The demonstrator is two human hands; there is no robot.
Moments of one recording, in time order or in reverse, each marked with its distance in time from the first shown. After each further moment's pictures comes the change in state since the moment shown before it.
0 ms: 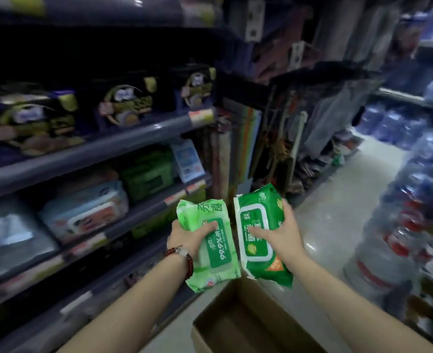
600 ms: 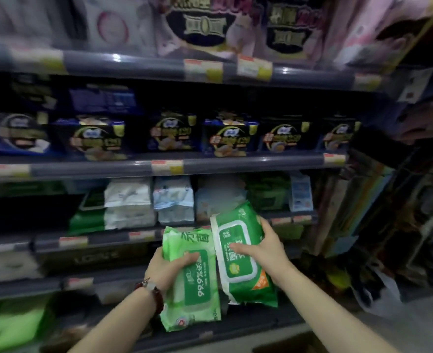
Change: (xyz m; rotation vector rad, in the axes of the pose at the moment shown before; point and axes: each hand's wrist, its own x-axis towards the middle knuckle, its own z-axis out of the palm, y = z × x) left_hand -0.145 -0.050 -0.233 -0.358 0.321 -0.016; right_hand -0.087 -0.080 0.189 -0.007 -0.694 -0.113
